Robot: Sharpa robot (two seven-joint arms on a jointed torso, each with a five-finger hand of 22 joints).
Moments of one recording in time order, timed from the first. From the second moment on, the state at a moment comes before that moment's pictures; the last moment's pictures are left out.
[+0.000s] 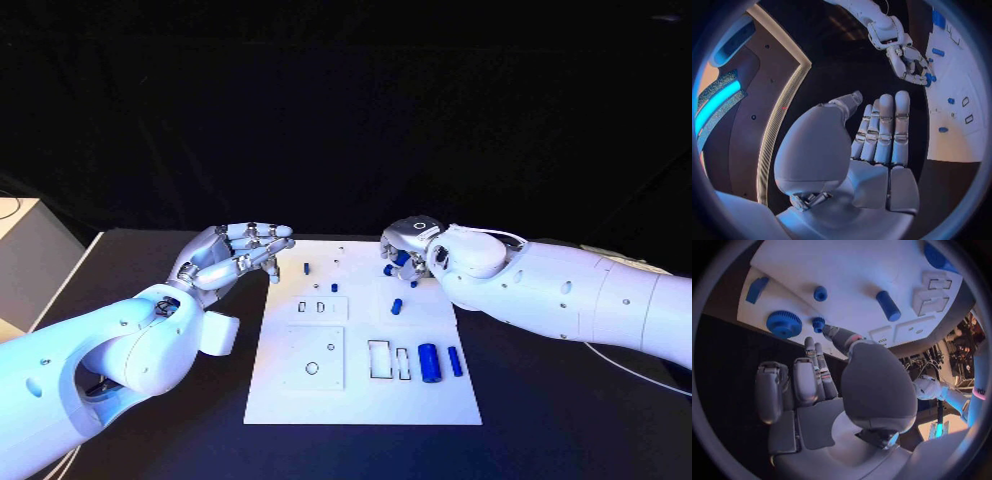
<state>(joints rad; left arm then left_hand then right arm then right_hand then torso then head) 0.98 -0.98 0.24 1.75 -0.23 -0.31 0.37 1.43 -0.20 0.49 0.13 0.07 0.88 0.20 0.25 0.19 1.13 0.13 0.11 0.08 1.04 0.06 0.93 0.64 0.17 0.94 0.16 1.02 0.60 1.33 -0.60 -0.17 1.21 -1.75 -0.25 -0.18 1.27 -0.28 0.56 0.00 0.23 0.99 0.13 0.17 0.28 1.18 0.08 0.07 0.08 1.46 0.00 1.30 1.13 0.06 1.46 0.10 1.45 1.31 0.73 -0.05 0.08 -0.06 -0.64</state>
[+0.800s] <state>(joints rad) 0.98 -0.98 0.24 1.75 -0.23 -0.31 0.37 1.42 -0.20 0.49 0.13 0.07 0.88 0.20 0.25 0.19 1.13 0.13 0.11 0.08 1.04 0.06 0.93 0.64 0.17 0.94 0.16 1.02 0.60 1.32 -0.59 -0.17 1.19 -1.74 -0.24 -0.18 1.27 -0.27 0.58 0.01 0.24 1.00 0.14 0.17 0.29 1.18 0.08 0.07 0.08 1.46 0.00 1.30 1.13 0.06 1.46 0.10 1.45 1.31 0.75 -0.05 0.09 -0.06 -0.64</state>
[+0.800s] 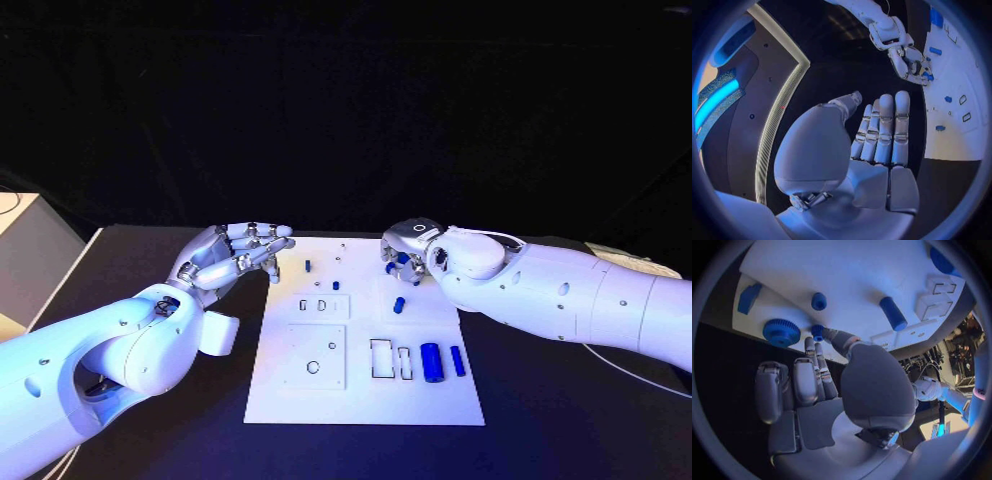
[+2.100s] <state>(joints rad) 0.98 -0.99 0.24 1.75 -0.23 -0.31 0.36 1.42 -0.20 0.50 0.14 0.07 0.88 0.20 0.25 0.19 1.13 0.13 0.11 0.08 1.04 0.06 0.94 0.64 0.17 0.94 0.16 1.02 0.60 1.32 -0.59 -0.17 1.21 -1.72 -0.34 -0.17 1.31 -0.21 0.64 0.01 0.21 1.07 0.13 0.22 0.34 1.26 0.07 0.07 0.10 1.46 -0.01 1.32 1.13 0.05 1.46 0.10 1.47 1.31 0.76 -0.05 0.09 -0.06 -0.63</state>
